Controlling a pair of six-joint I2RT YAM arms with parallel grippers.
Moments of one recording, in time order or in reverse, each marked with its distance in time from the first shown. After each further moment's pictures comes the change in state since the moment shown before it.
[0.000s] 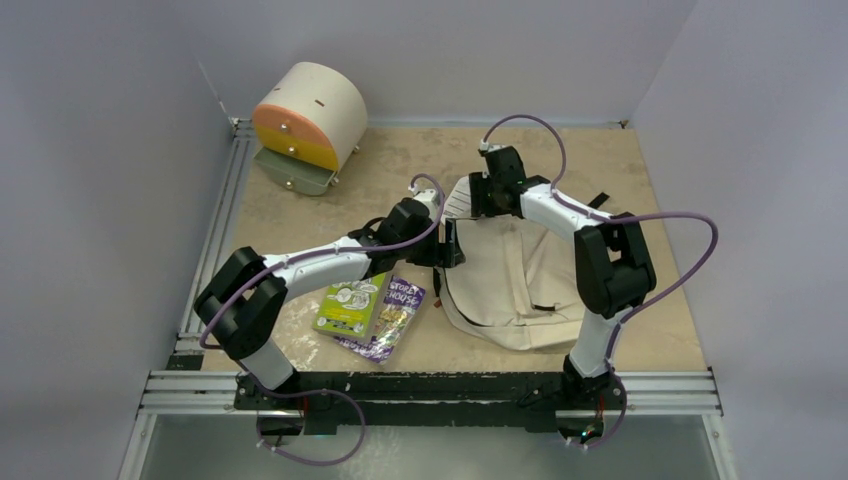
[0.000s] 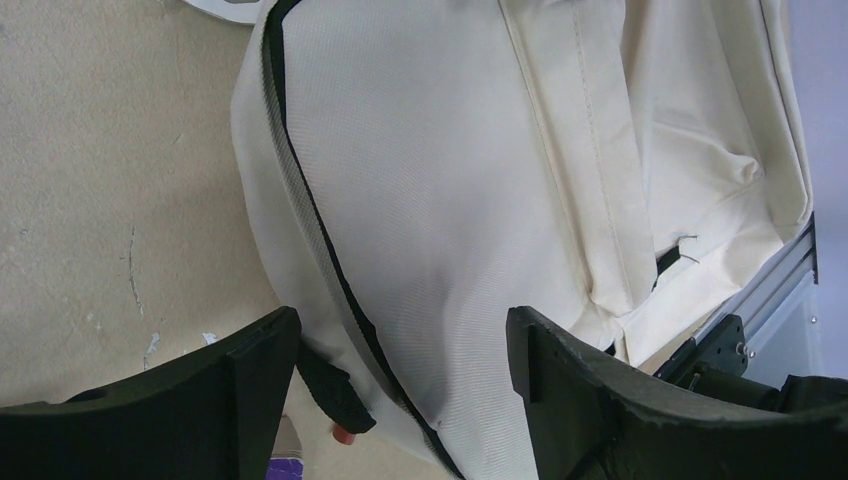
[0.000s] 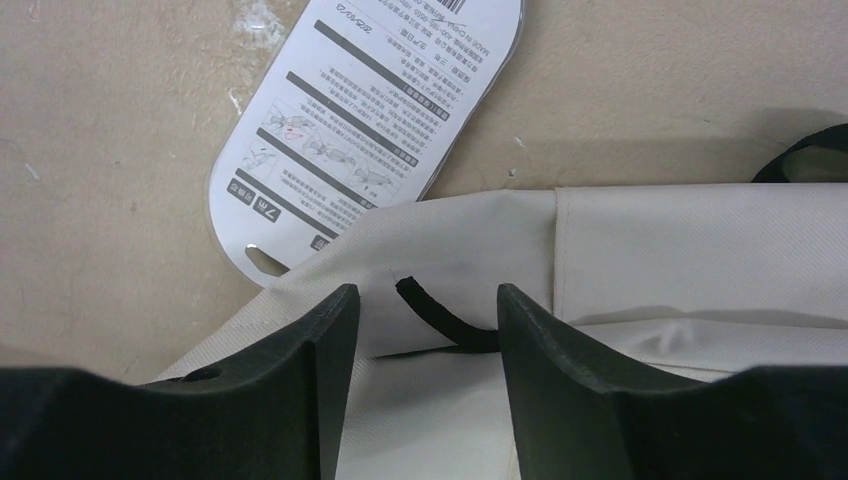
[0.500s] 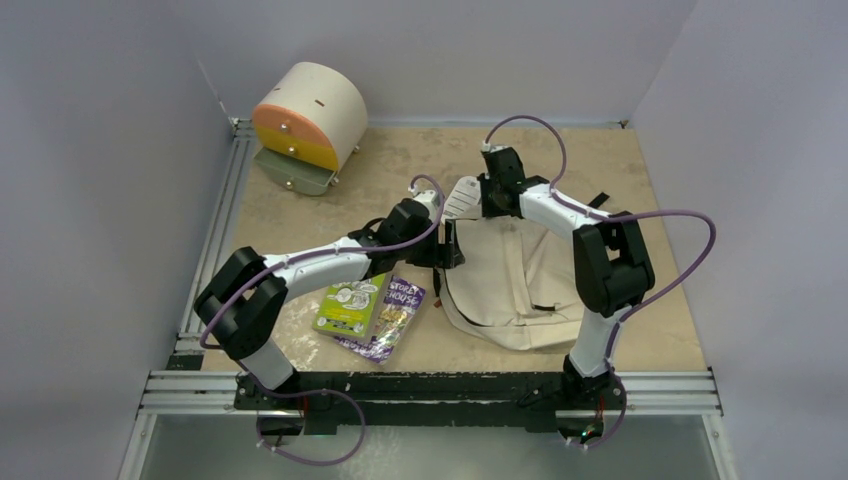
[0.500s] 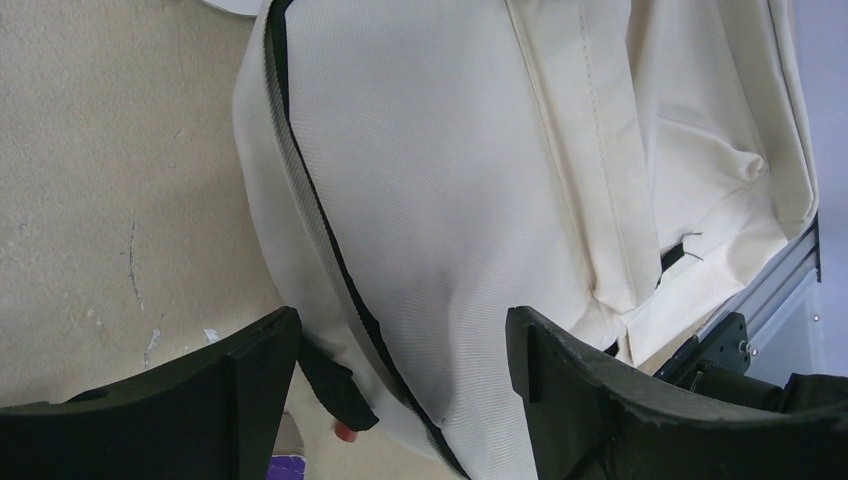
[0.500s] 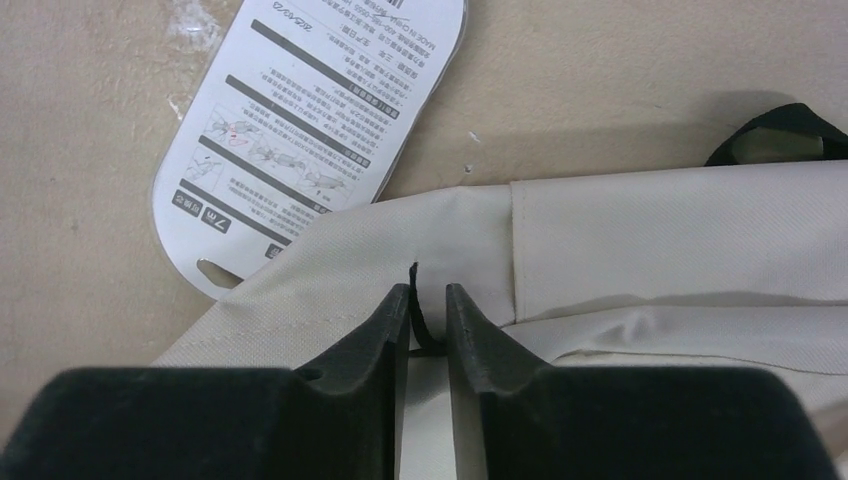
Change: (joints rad) left arm 0.000 0.000 -0.004 0.001 0.002 -0.001; right arm 0.000 0.010 0.001 -0.013 0.072 -0.002
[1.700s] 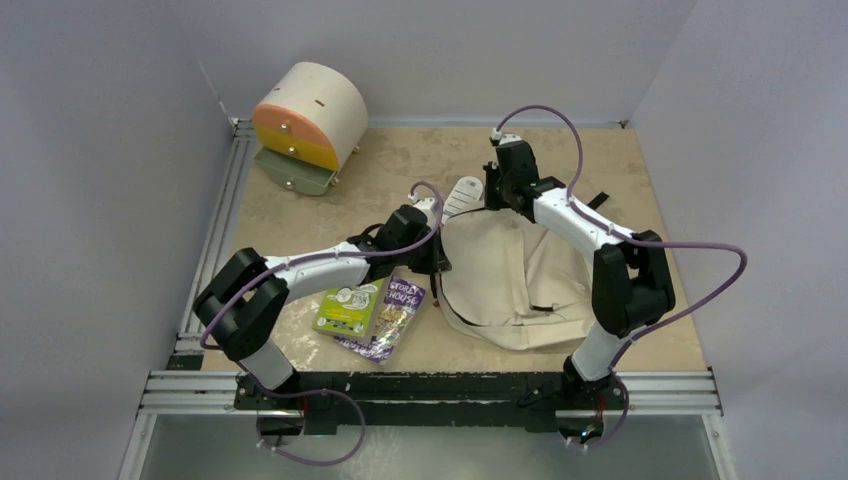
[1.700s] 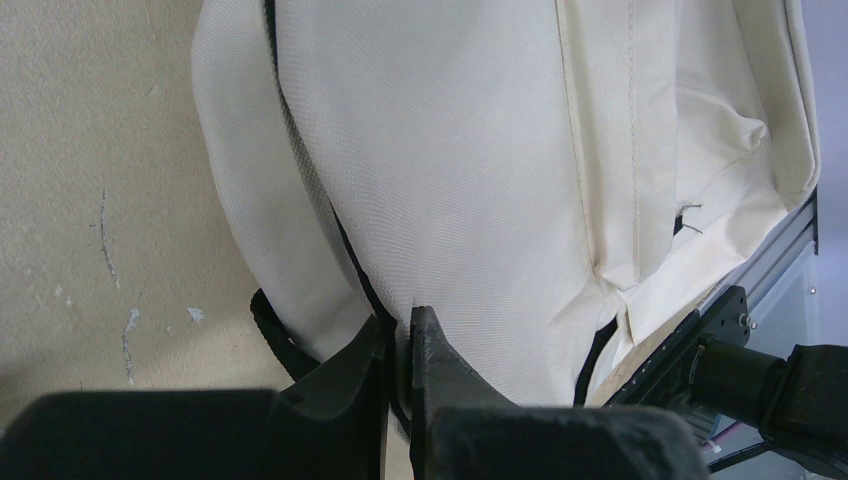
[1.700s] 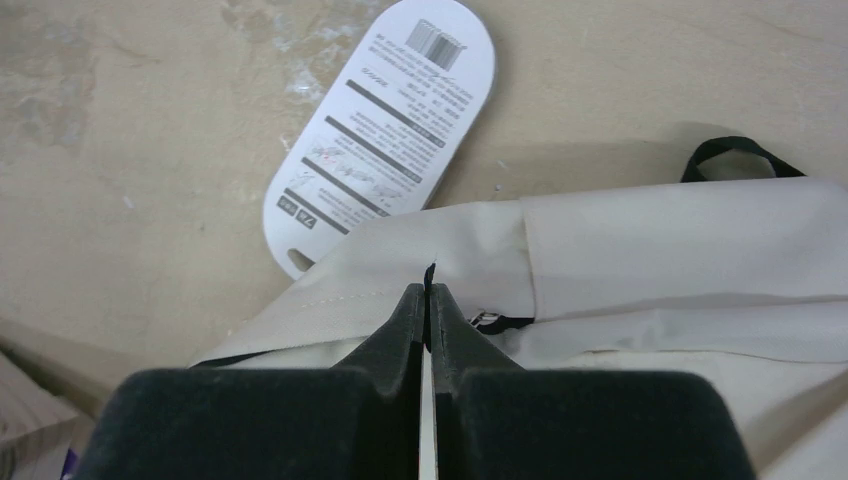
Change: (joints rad) left arm -0.001 -0.006 -0.054 0.032 0.036 0.000; right arm -0.002 -0.150 -0.047 0.047 -0.034 0.036
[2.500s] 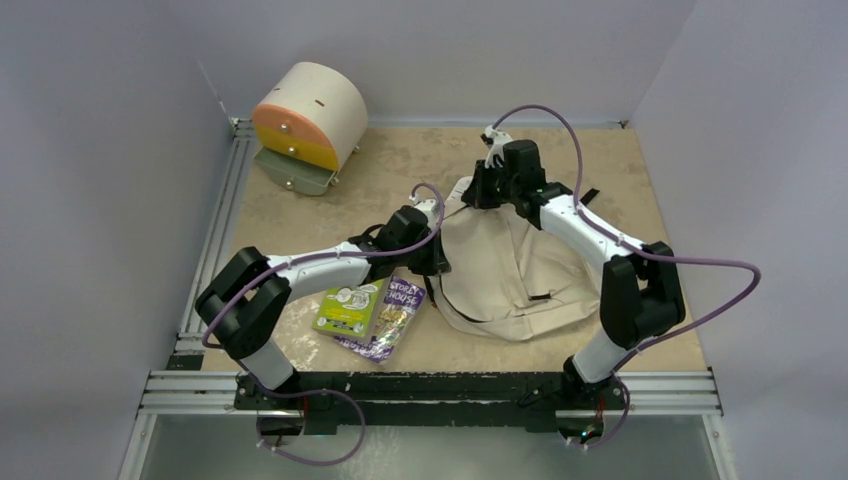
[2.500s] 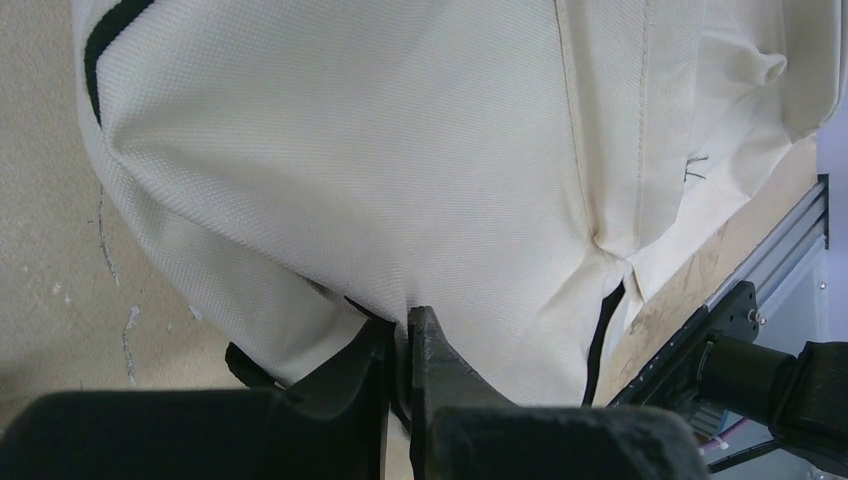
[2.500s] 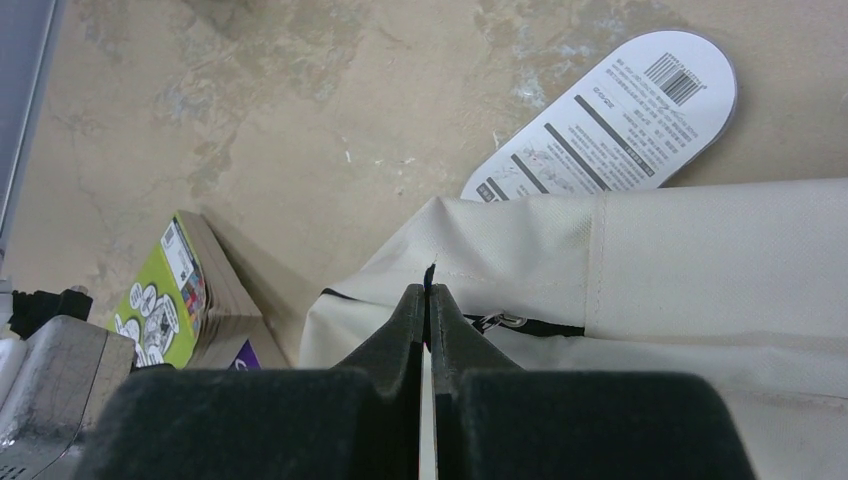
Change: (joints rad) left arm 0.000 0.010 0.000 -0.004 0.004 0.009; right arm 0.001 -0.074 -0.053 0.118 -0.379 0.035
